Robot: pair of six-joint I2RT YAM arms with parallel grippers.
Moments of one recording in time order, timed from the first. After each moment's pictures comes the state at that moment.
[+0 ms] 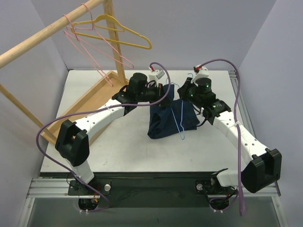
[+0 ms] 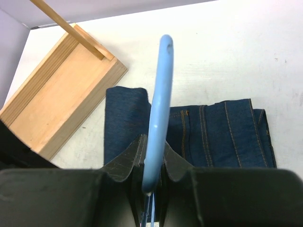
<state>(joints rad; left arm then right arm) -0.66 1.71 1.43 -0.08 0.50 -0.51 0.41 1.33 1.13 -0.17 0.07 0.41</state>
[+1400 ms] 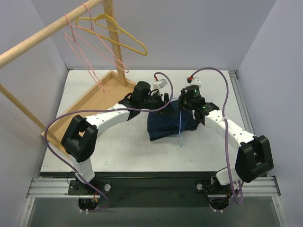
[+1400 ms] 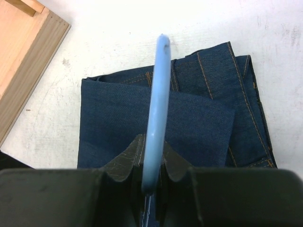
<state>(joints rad) -0.68 1.82 1.33 0.08 0.60 -0.55 0.44 1.44 1.02 -0.20 0.17 0.45</state>
